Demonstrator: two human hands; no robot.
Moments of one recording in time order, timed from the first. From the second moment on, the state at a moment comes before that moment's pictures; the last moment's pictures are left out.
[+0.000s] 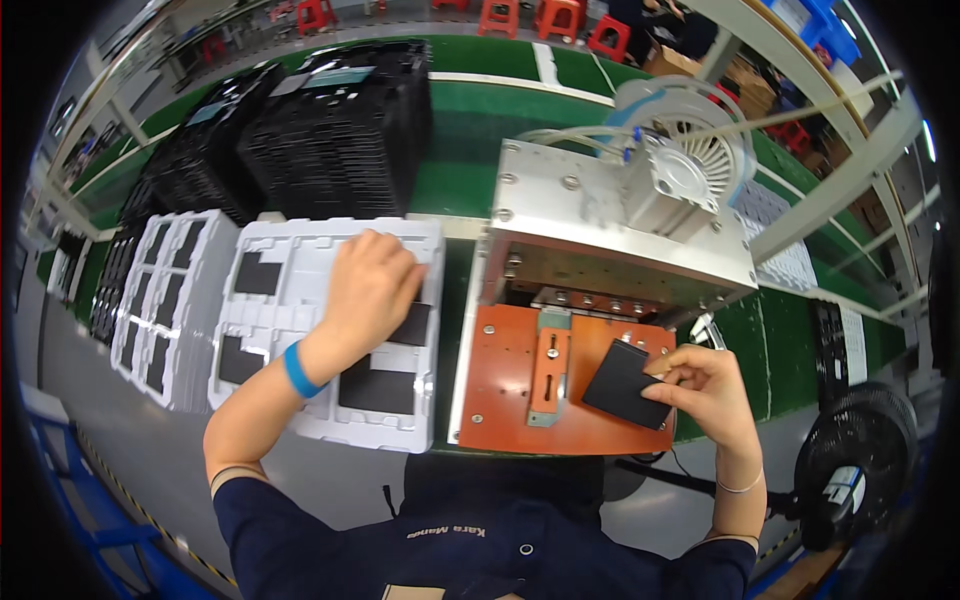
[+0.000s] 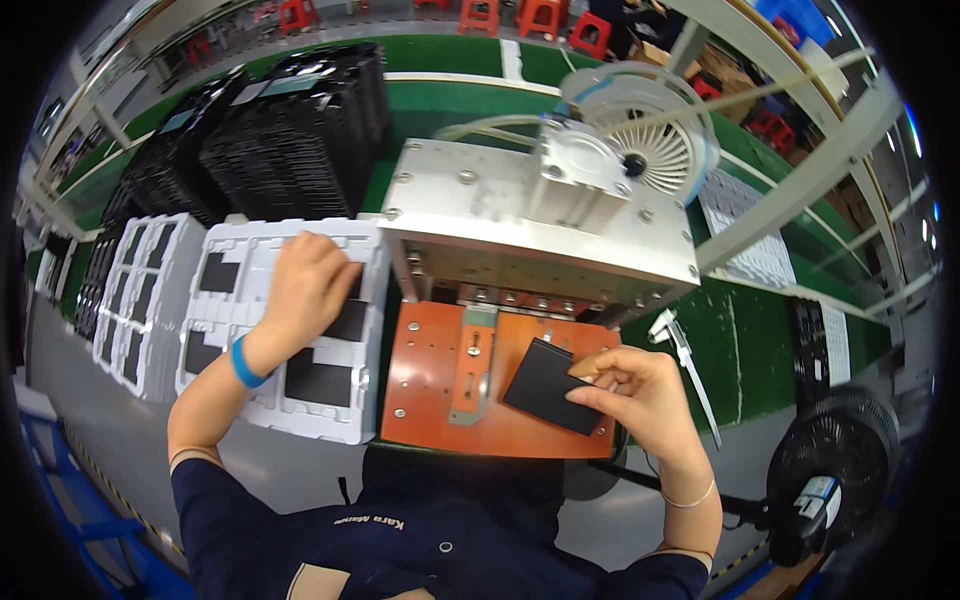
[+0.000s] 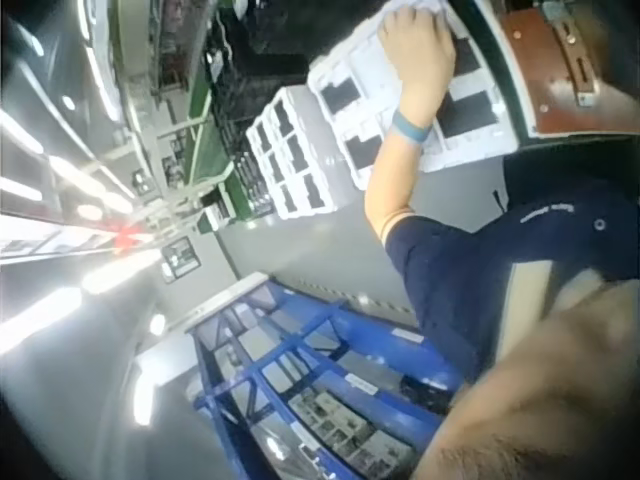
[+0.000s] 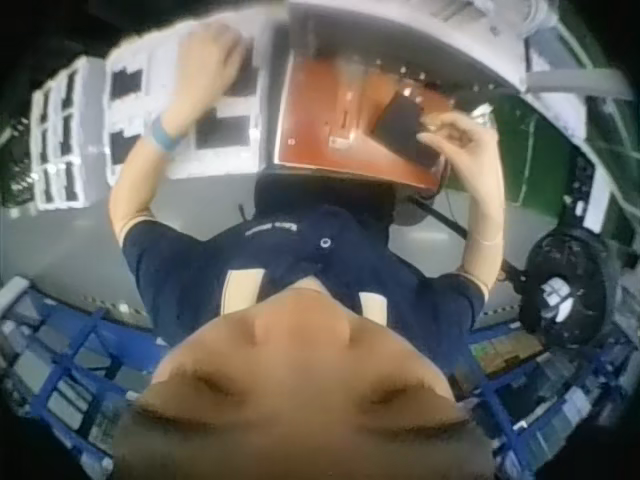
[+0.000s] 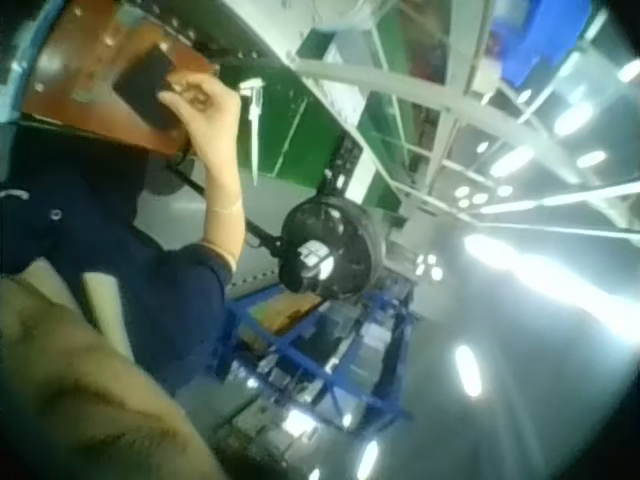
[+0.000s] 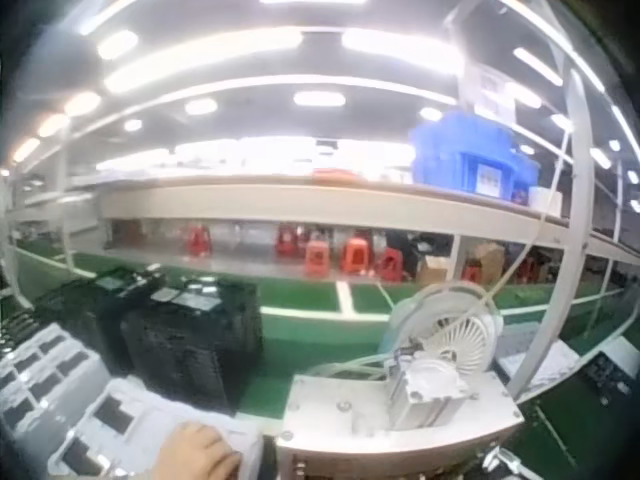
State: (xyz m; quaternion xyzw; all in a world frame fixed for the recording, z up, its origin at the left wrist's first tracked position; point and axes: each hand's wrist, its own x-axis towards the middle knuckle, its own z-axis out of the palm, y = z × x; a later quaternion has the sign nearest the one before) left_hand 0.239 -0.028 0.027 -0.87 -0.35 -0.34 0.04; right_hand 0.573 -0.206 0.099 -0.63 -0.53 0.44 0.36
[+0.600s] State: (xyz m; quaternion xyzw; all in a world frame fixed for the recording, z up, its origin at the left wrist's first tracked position) left_hand 0.301 -0.122 0.049 -0.97 -0.06 -0.12 -0.18; right_hand 0.531 -0.189 0.054 -0.53 -0.81 0.01 0.26
